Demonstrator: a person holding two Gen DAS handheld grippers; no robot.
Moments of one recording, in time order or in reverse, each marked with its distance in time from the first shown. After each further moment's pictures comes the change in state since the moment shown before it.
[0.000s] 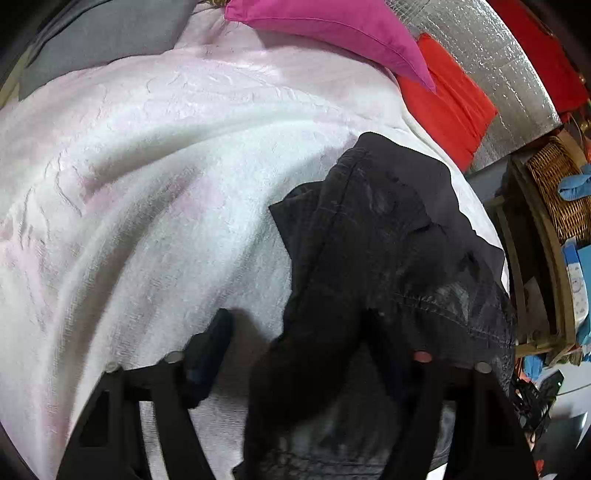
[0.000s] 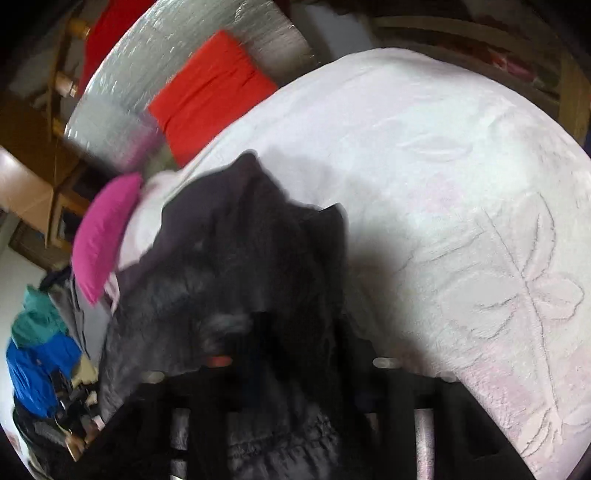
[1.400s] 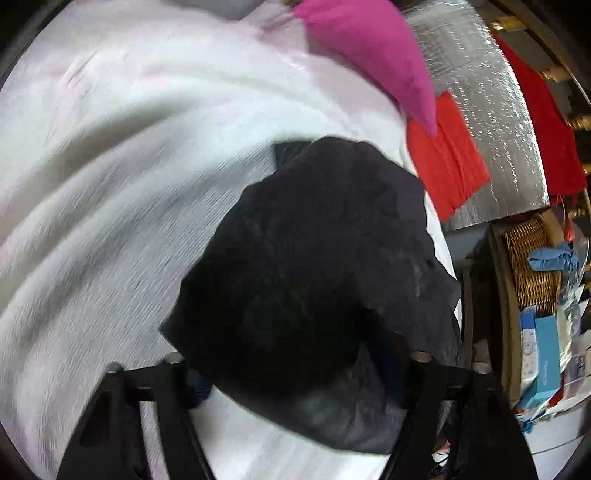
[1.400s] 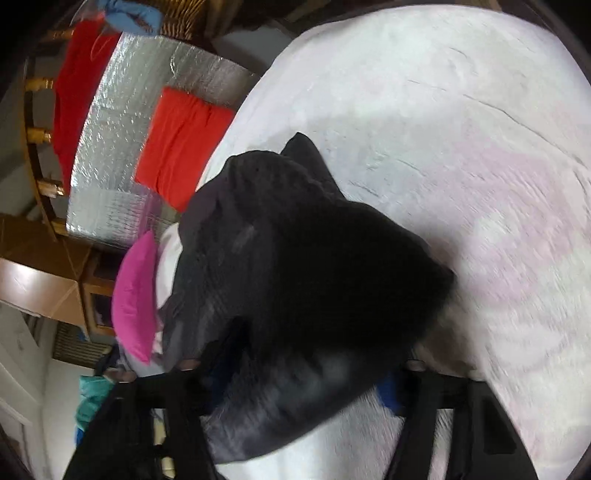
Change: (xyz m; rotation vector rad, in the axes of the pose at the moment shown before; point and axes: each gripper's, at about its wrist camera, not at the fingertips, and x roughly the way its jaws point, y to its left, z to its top) left arm -0.025 0.006 -0.074 -0.271 -0.115 -0.137; right arm 0.008 -0.004 -0.070 0.462 -0.020 0.173
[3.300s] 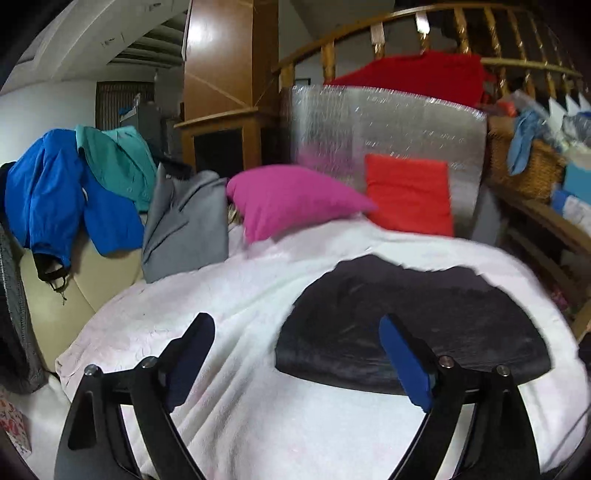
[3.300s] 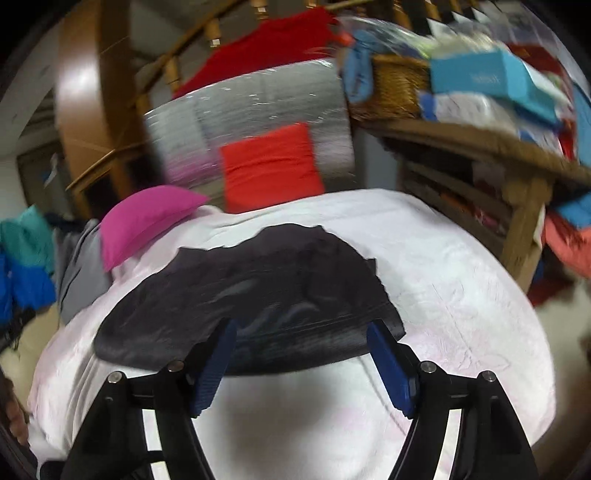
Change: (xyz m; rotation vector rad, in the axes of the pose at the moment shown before) left arm -0.187 -0.115 -0.115 0.688 -0.595 0.343; right arm -0.169 0.119 -0.132 -0.828 -0.353 -0.211
